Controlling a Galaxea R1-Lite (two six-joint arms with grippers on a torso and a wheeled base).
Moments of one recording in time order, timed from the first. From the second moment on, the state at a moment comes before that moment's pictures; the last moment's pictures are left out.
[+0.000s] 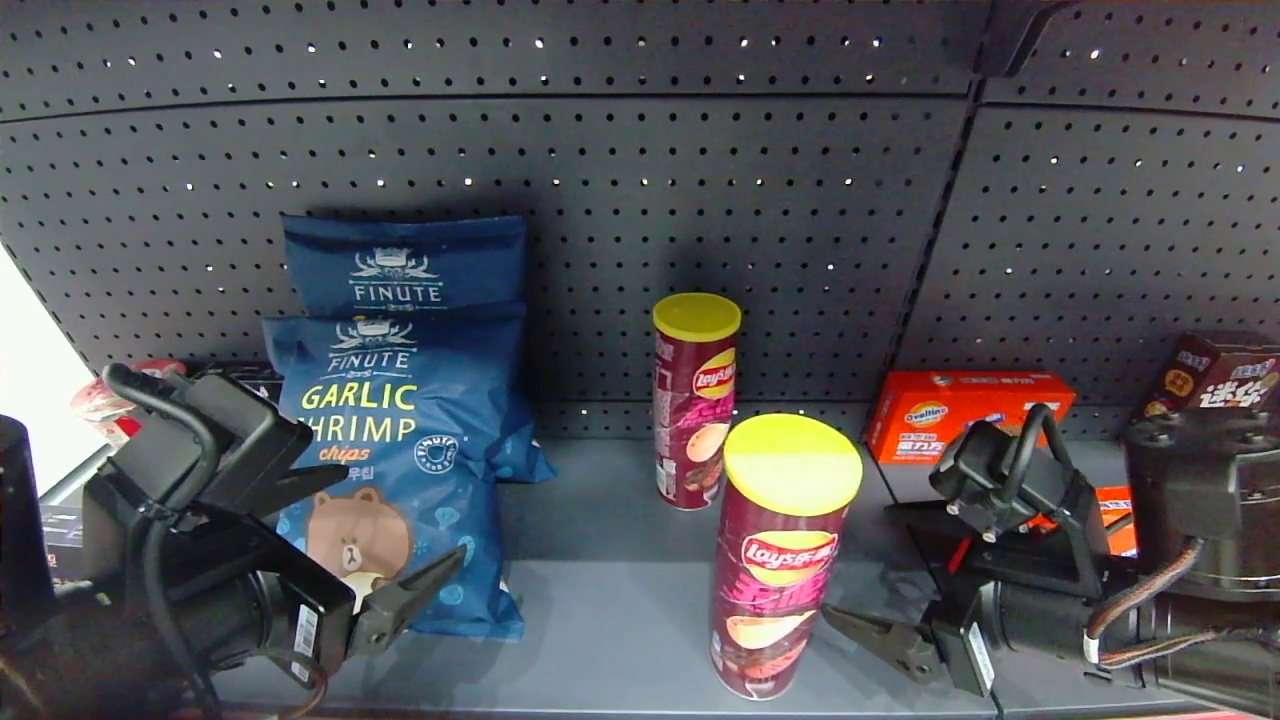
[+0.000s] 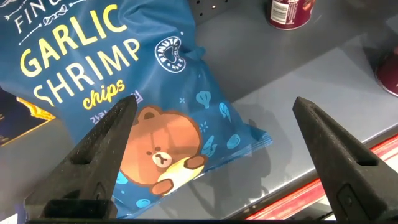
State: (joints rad) left arm -0.54 1.20 -0.52 -0.31 0.17 0.14; right arm 0.67 1.43 -0.57 -0.42 0.04 -0.22
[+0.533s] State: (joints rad) left arm -0.54 1.20 -0.52 -0.31 0.17 0.14; right arm 0.66 1.46 -0.58 -0.42 0.05 -0.22
